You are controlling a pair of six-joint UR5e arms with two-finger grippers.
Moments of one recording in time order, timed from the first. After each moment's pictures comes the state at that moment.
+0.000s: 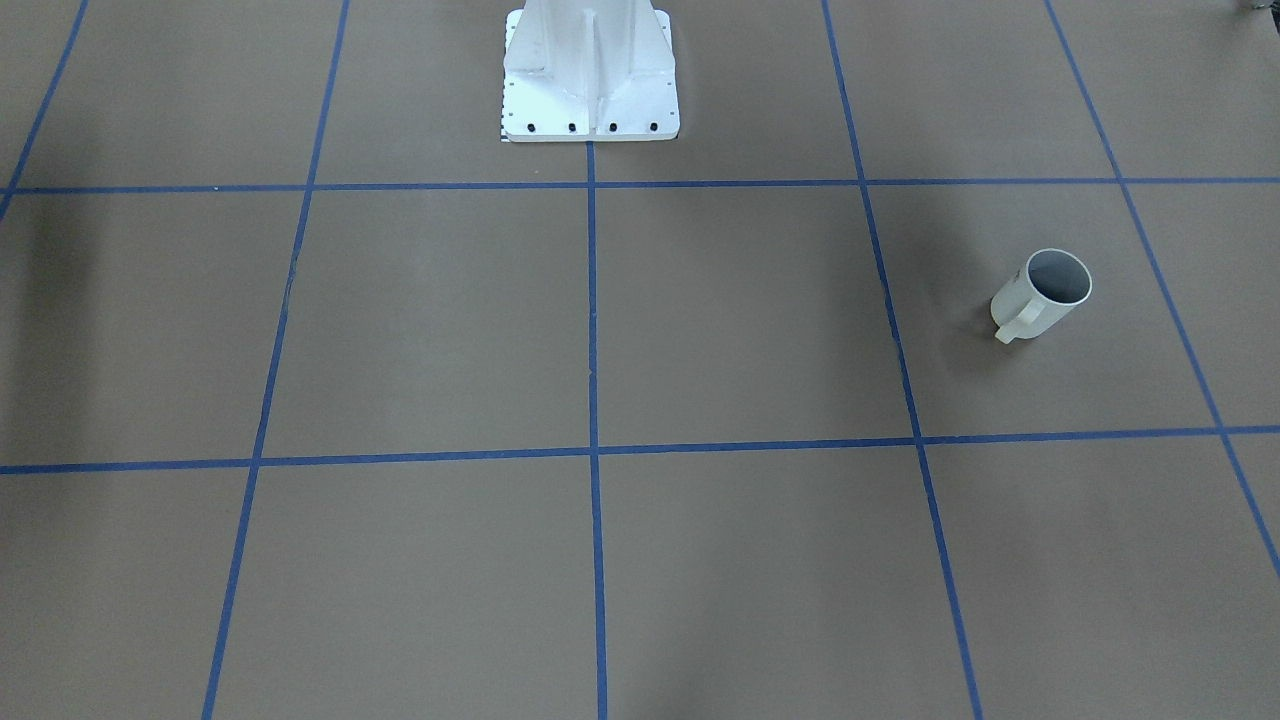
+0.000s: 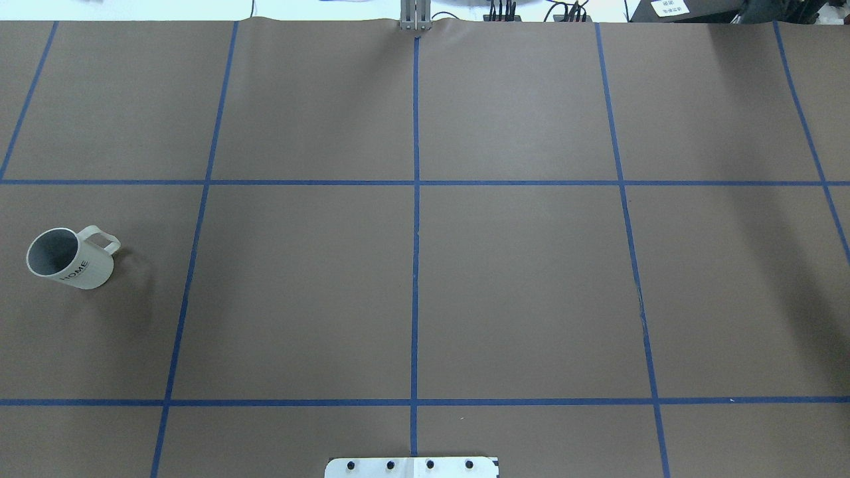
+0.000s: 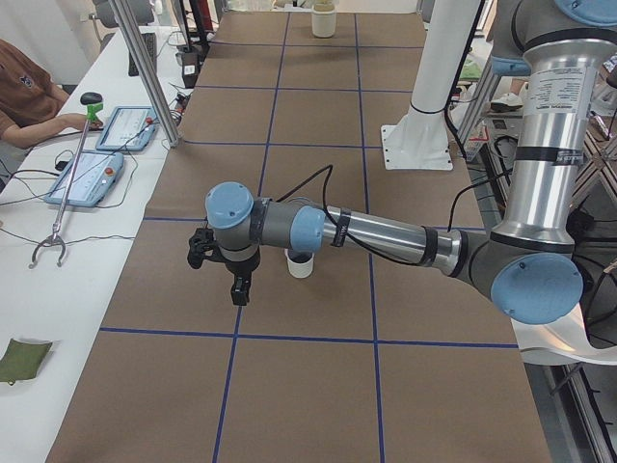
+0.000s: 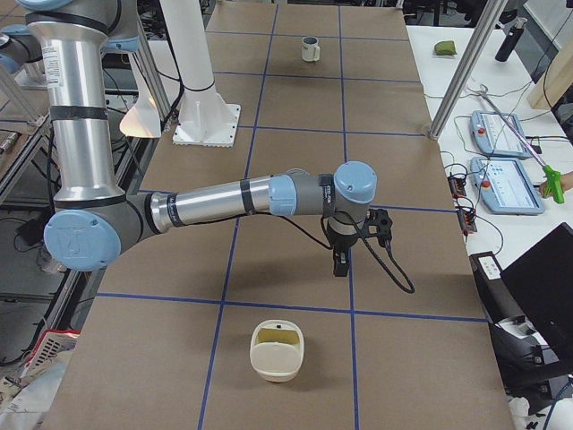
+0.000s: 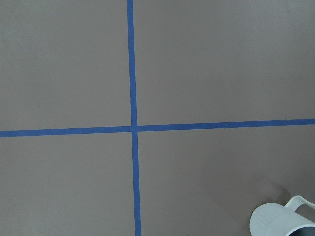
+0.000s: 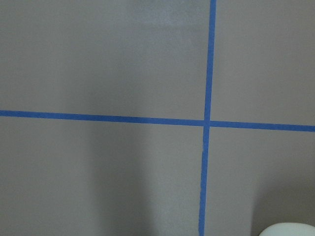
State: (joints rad) left arm -1.54 -1.66 -1.68 -1.51 -2.40 -0.06; right arm 1.52 -1.50 1.73 -1.72 2.35 0.05
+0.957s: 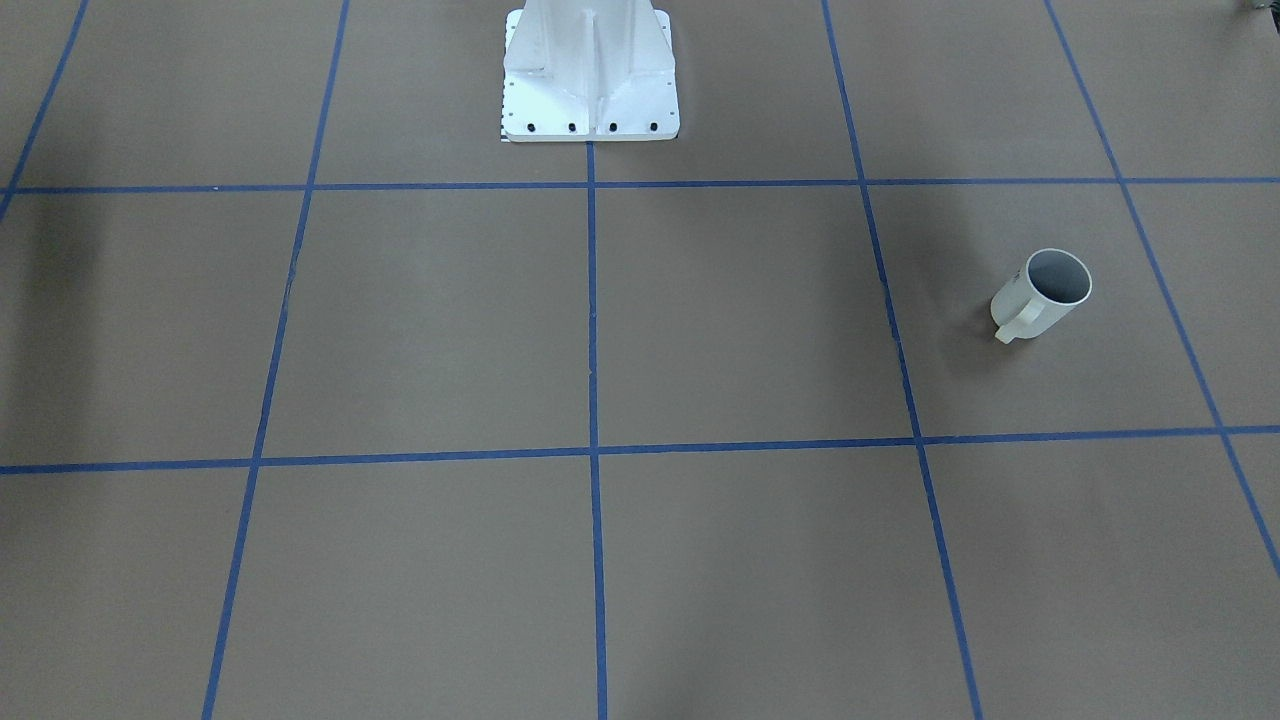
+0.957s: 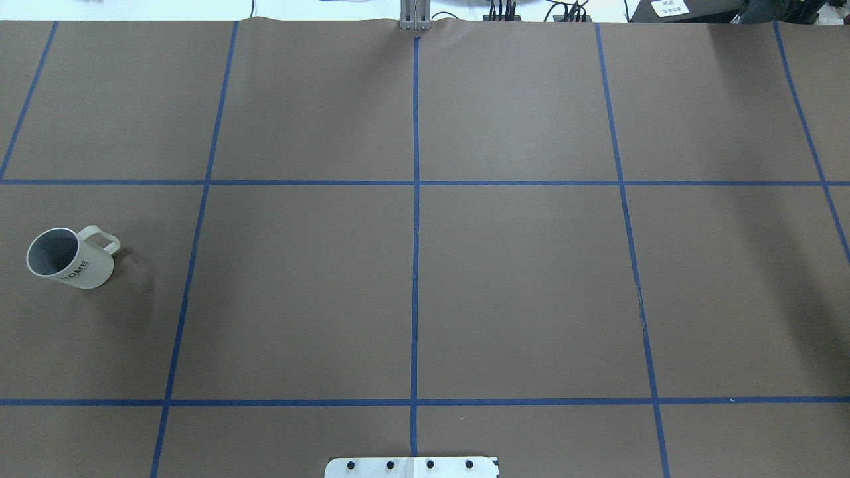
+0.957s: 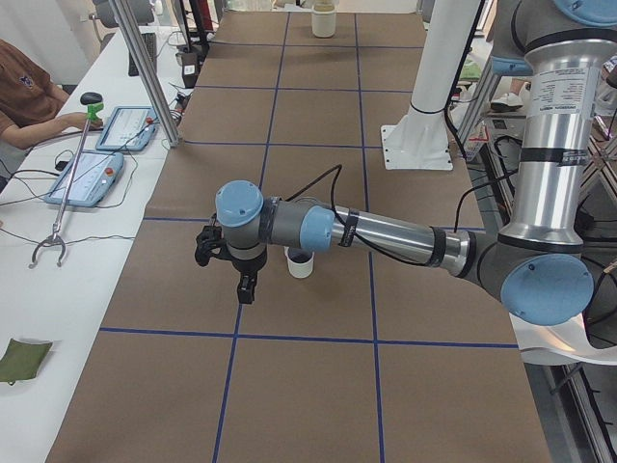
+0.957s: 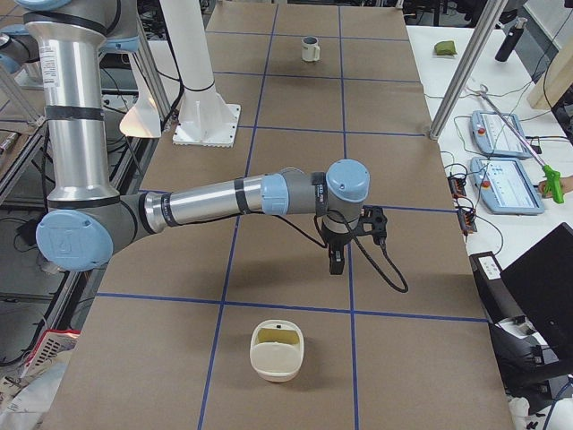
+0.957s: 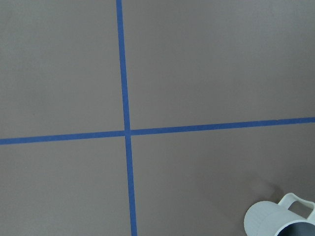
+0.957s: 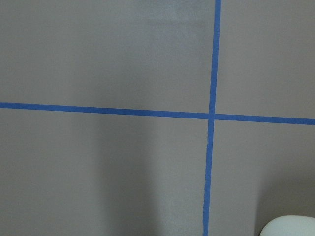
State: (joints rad) left arm -1.54 -1.61 -1.73 -1.52 -2.40 -0.06; right arm 1.53 -1.54 1.78 -1.72 2.37 0.04
